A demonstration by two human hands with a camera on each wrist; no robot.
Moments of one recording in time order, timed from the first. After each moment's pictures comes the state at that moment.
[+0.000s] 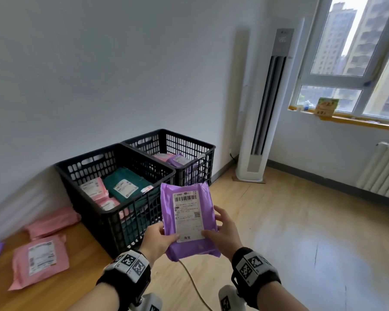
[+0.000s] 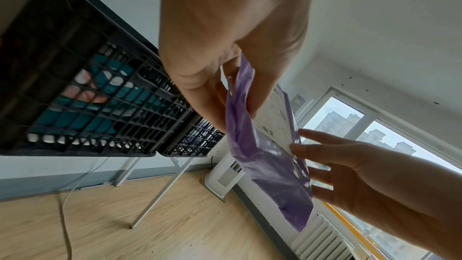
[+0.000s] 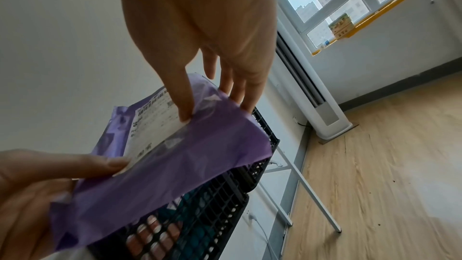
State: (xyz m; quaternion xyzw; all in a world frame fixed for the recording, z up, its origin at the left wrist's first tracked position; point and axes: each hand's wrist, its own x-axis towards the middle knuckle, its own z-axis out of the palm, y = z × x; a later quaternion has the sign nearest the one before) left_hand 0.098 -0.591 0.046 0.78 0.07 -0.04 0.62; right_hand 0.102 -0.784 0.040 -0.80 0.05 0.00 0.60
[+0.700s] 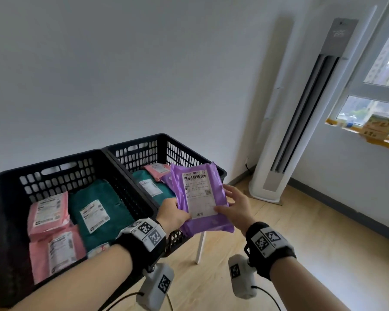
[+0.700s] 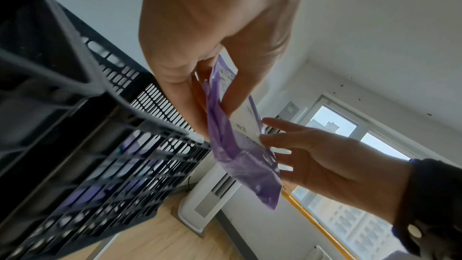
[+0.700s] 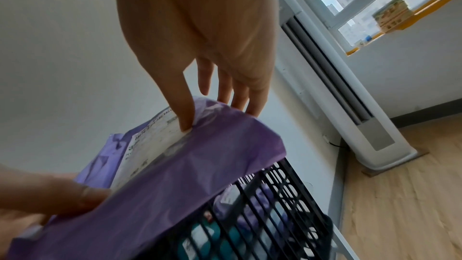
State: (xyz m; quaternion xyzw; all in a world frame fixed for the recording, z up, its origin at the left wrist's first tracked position) left_hand 0.412 -0.677 0.081 0.81 0.10 -0.01 0.58; right_hand 0.433 -0.861 0.096 -0.83 0.00 0.02 0.55
